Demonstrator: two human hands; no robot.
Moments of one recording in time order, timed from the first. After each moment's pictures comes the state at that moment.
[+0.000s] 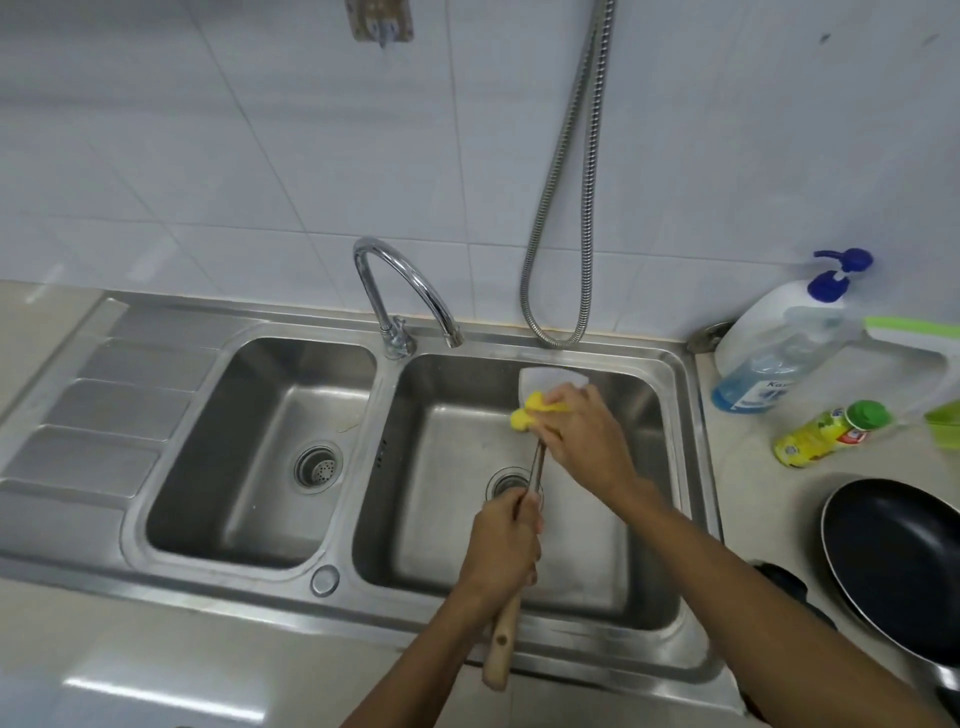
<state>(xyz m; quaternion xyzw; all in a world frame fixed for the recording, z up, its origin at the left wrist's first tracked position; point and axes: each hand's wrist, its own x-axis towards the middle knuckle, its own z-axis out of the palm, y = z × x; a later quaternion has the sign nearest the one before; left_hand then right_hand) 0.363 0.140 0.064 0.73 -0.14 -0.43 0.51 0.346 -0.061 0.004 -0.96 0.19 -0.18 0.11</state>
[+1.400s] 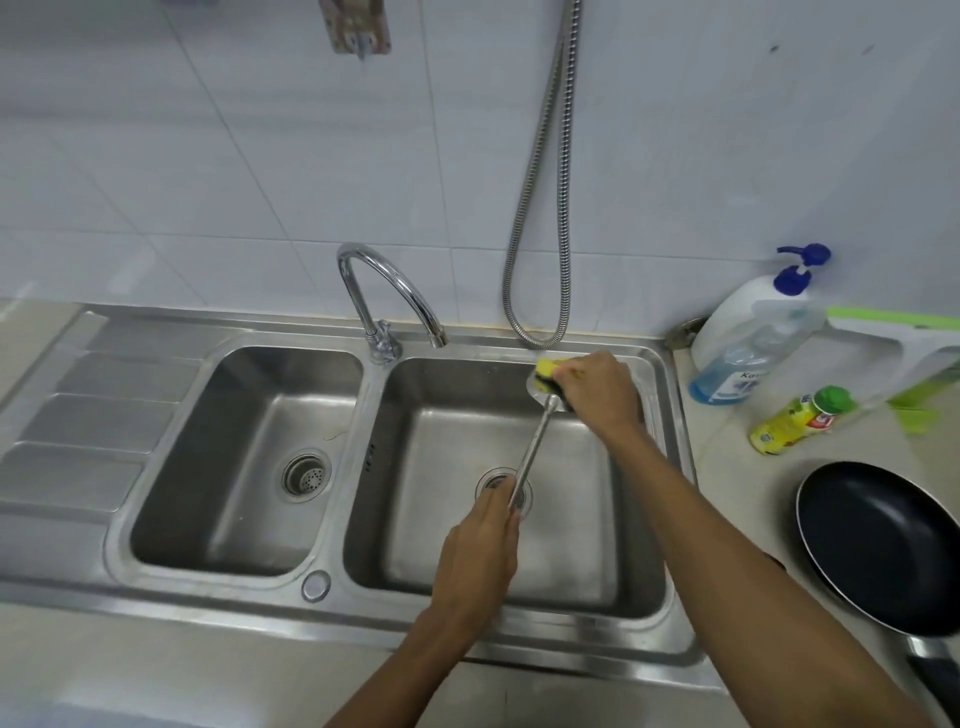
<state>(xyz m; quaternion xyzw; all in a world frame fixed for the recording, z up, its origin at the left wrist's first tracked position) 0.363 0.164 0.022 0.83 -0.44 -0.09 0.32 0.362 -0.088 0.045 -0.89 0.41 -0.12 0.18</state>
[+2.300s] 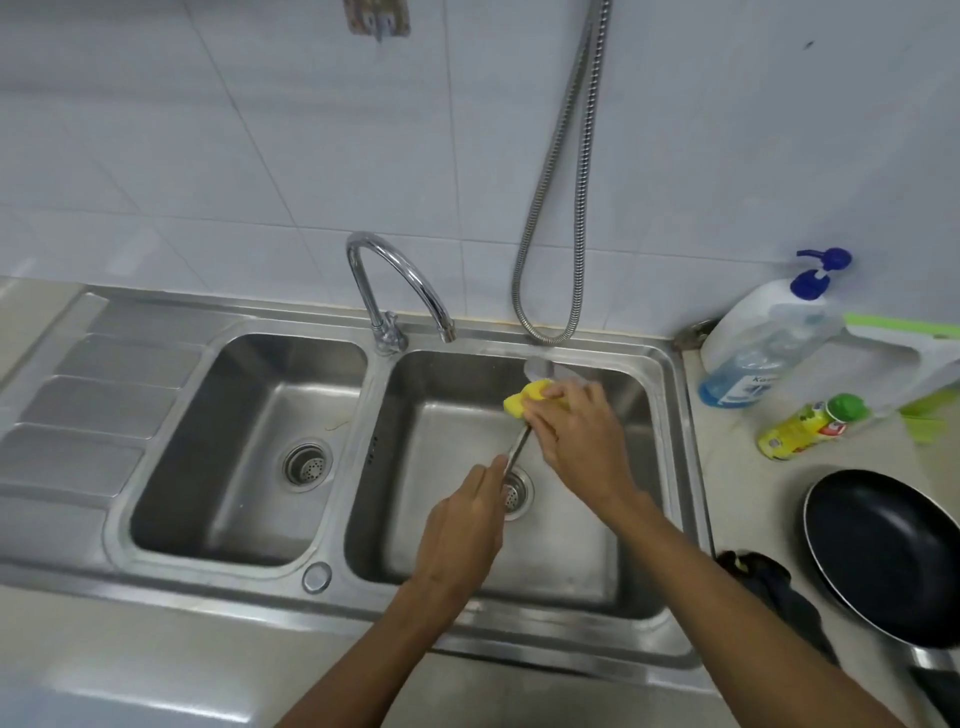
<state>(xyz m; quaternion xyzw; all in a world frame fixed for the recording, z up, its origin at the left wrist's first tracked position) 0.395 0.161 0.034 0.85 -0.45 -0.06 0.26 0.330 -0.019 0.066 -0.95 0.20 -0.22 0.10</state>
